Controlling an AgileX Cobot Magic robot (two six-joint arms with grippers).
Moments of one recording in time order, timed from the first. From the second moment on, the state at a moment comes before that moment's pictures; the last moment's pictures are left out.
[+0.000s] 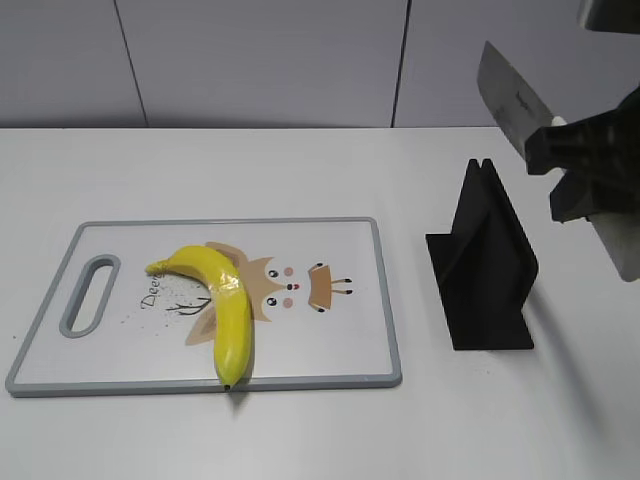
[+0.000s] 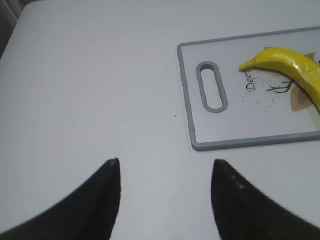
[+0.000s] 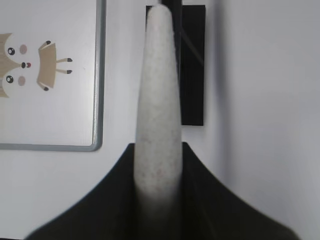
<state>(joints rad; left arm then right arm) -0.04 0.14 -0.49 -0.01 1.08 0.18 0.54 1.24 -0.97 -0.11 0.88 0.60</state>
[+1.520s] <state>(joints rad) -0.04 0.00 -0.49 -0.01 1.08 0.18 0.54 1.40 -0.82 -0.21 0.69 0.71</state>
